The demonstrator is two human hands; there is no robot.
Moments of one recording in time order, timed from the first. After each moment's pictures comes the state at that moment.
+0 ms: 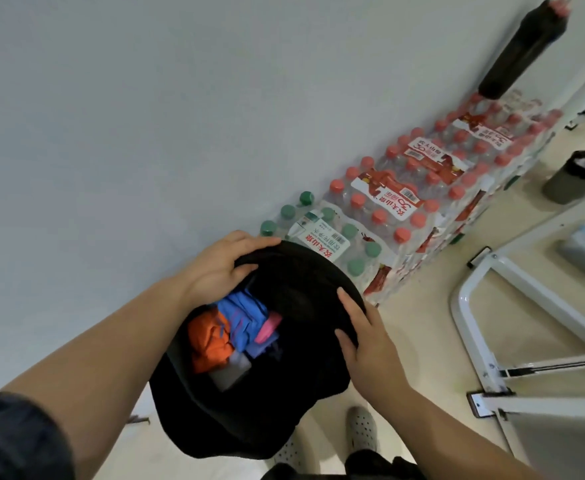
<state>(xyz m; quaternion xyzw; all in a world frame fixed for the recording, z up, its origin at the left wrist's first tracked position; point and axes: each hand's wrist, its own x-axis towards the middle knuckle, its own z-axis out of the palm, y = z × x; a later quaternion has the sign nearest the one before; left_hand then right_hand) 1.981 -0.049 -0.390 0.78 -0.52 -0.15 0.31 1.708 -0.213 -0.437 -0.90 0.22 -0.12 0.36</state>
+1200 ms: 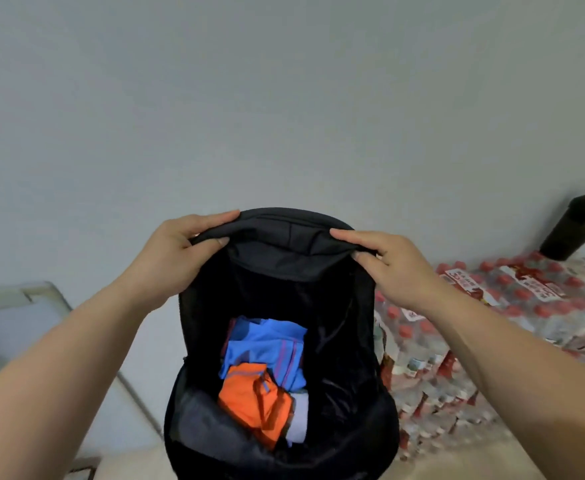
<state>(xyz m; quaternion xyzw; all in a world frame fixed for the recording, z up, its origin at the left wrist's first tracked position) 1.738 -0.005 -0.128 0.81 -0.18 0.09 0.55 1.721 -0.329 -0.164 -0.87 -0.17 -0.13 0.44</state>
